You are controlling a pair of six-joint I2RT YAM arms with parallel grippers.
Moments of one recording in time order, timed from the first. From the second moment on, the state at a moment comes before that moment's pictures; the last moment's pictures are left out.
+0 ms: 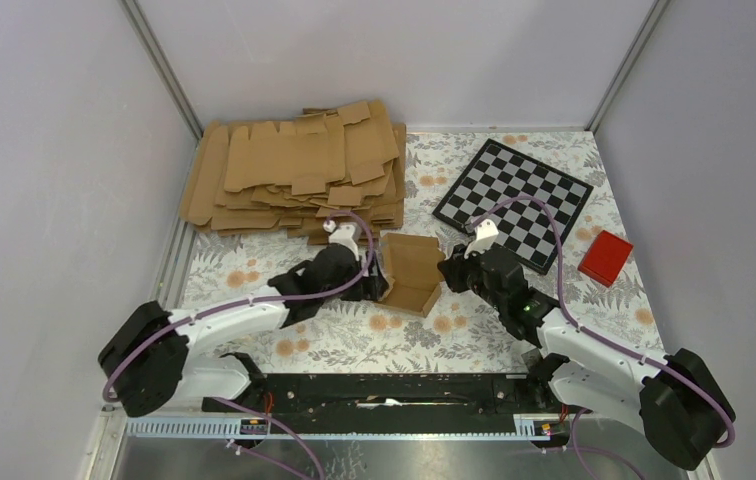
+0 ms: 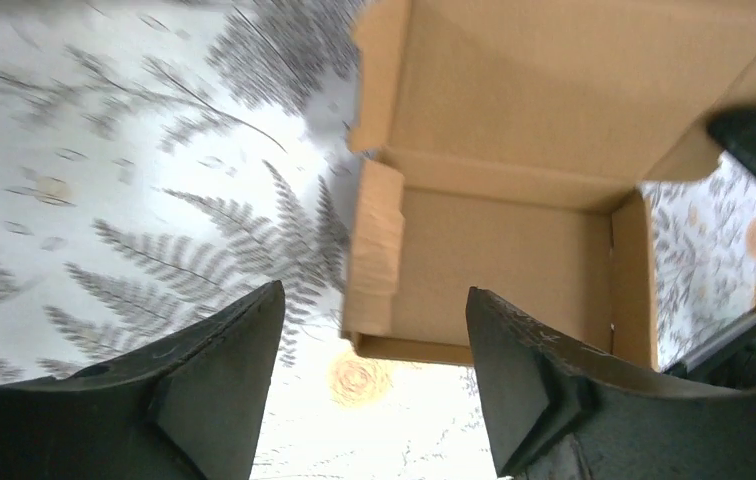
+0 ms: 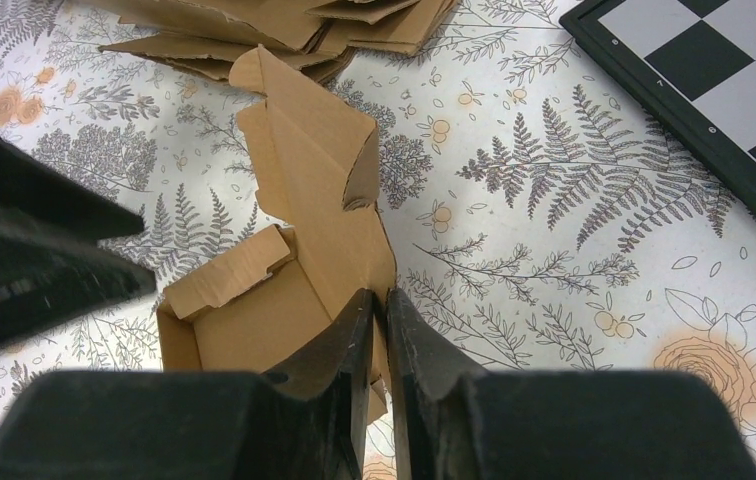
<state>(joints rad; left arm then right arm) -0.87 1.27 0.61 -0.04 -0.12 -0.72 0.68 0.99 0.39 0.20 0.09 0.36</state>
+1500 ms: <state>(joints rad) -0.66 1.54 0.80 0.17 0.13 -0.50 0.68 1.07 0.49 0.14 0.12 0.36</state>
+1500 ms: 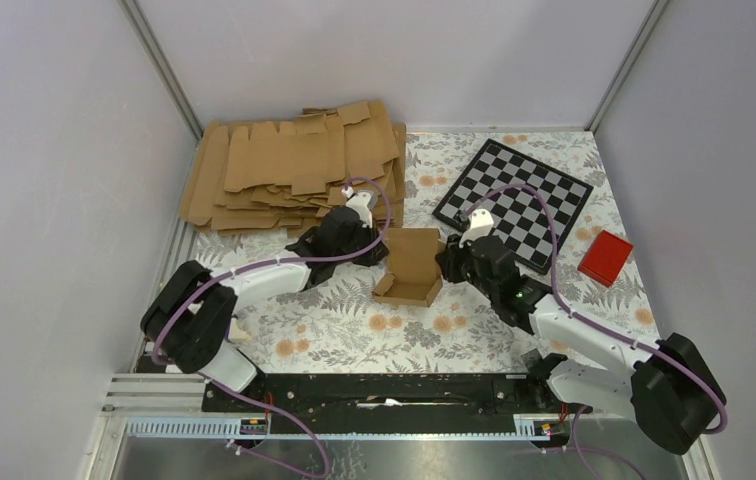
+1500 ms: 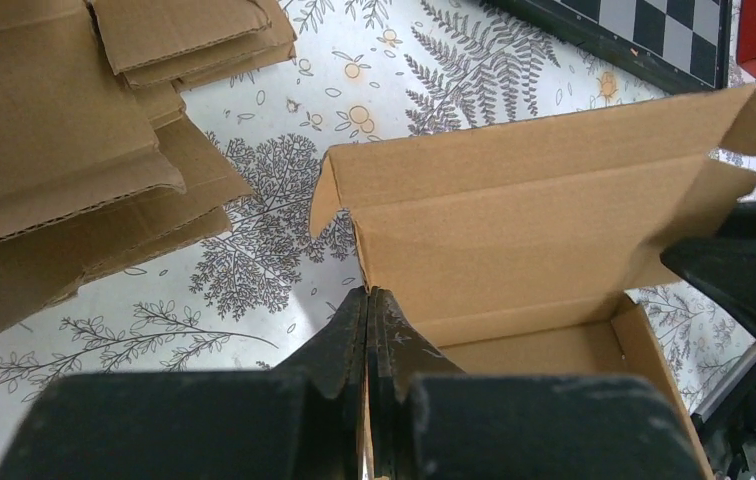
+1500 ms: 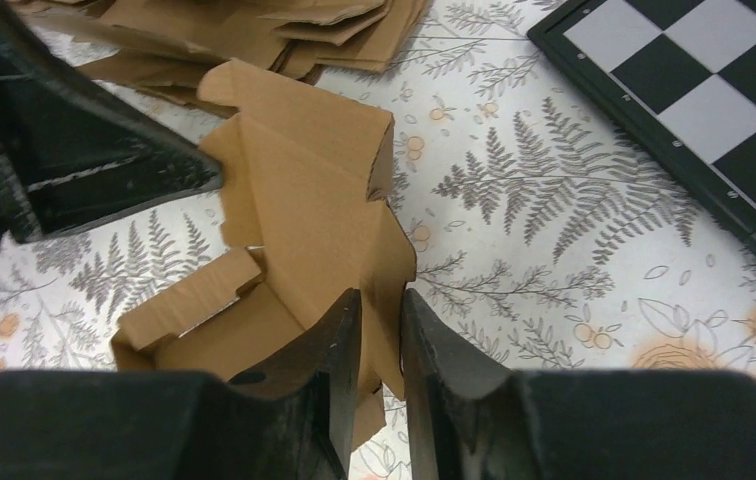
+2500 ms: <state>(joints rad) -0.74 1.38 0.76 0.15 -0.14 -0.41 0.68 1.31 0.68 0.06 0.25 0.42</state>
